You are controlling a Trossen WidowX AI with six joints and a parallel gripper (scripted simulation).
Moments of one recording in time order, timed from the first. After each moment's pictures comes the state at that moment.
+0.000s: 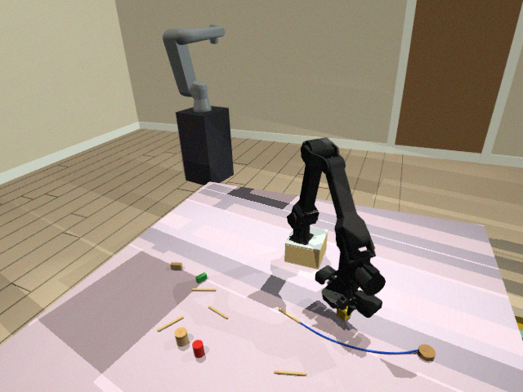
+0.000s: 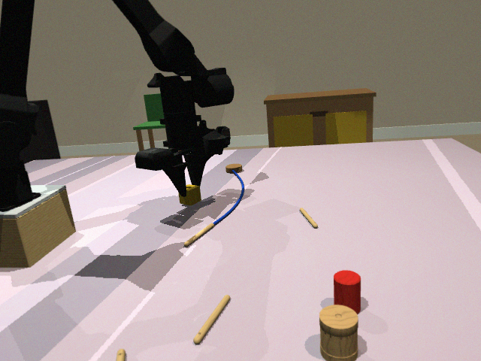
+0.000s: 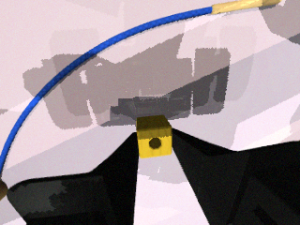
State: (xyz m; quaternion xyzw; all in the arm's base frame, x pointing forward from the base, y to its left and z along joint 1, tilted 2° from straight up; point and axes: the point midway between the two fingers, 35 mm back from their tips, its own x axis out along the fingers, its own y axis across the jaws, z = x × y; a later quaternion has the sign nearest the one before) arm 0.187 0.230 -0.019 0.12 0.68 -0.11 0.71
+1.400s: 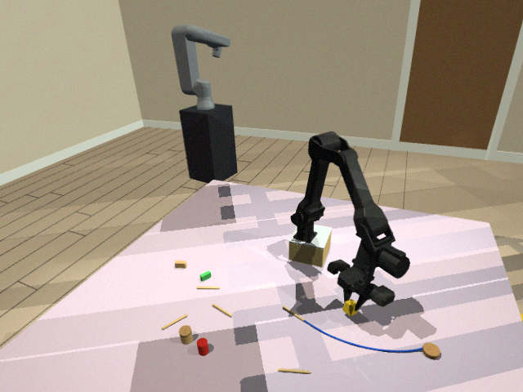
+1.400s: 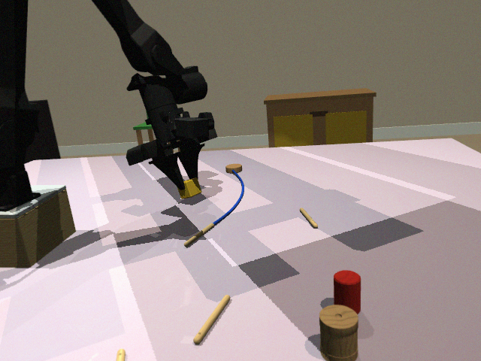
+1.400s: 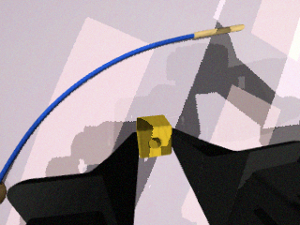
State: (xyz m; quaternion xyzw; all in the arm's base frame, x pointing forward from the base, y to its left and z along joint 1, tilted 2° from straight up) arm 0.173 0.240 -0.010 0.11 0.57 -0.13 0.80
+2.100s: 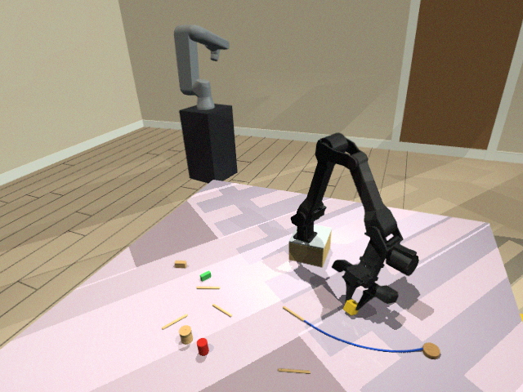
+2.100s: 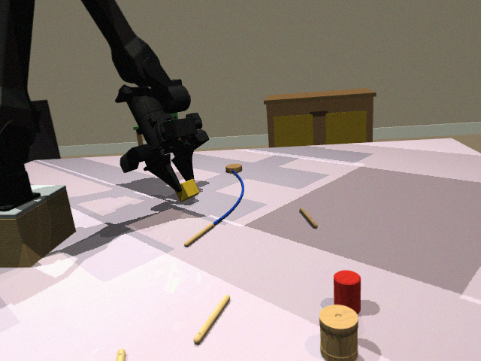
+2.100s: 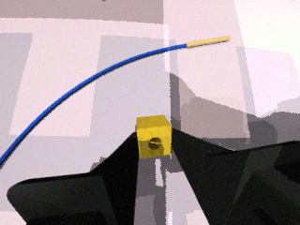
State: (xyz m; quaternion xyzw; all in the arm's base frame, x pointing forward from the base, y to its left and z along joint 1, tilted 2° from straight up) arm 0.160 0.243 -0.017 0.09 0.49 -0.14 0.86
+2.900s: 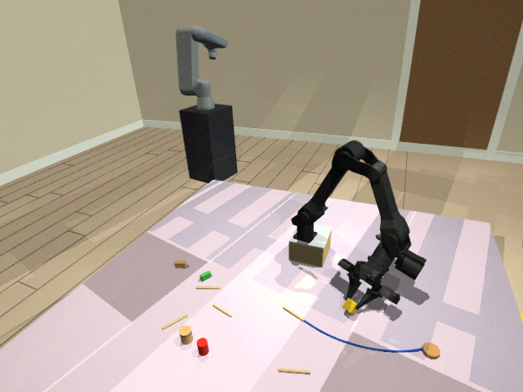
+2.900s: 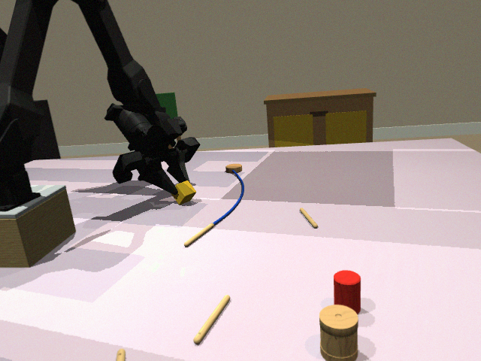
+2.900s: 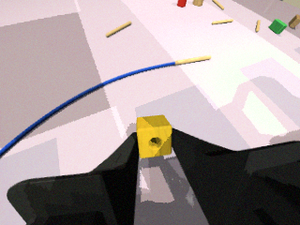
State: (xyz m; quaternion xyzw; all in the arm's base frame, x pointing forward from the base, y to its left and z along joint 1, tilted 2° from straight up) arm 0.145 0.243 -0.028 0.07 0.36 -0.16 0.92
